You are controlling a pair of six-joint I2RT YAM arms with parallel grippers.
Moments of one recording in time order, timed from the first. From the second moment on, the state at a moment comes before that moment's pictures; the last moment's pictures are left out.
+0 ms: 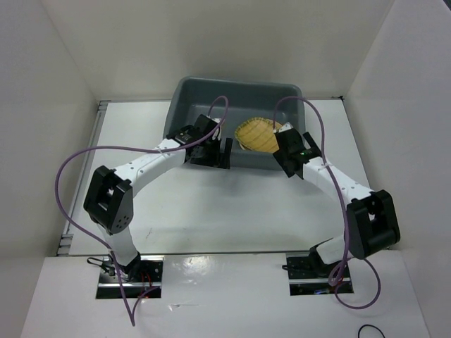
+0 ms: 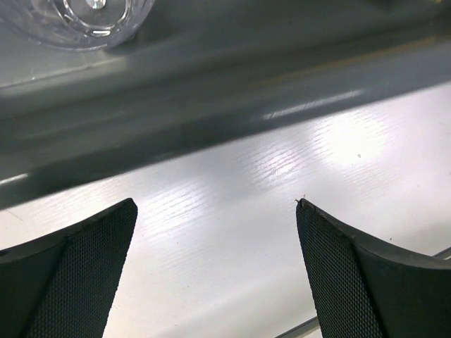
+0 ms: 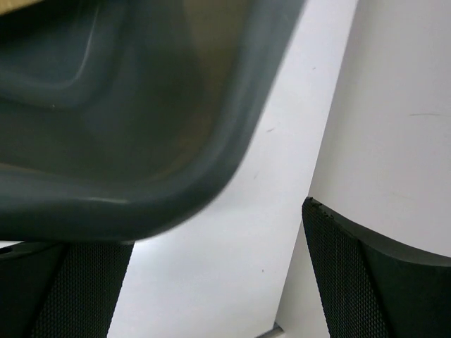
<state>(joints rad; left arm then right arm) -0.60 1.77 1.45 -0.61 0.05 -0.39 0.37 1.43 0.97 -0.49 0.63 -0.29</state>
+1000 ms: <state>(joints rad) -0.60 1.46 1.32 -0.63 -0.04 -0.40 0.29 1.48 1.13 -0.49 0.61 -0.14</state>
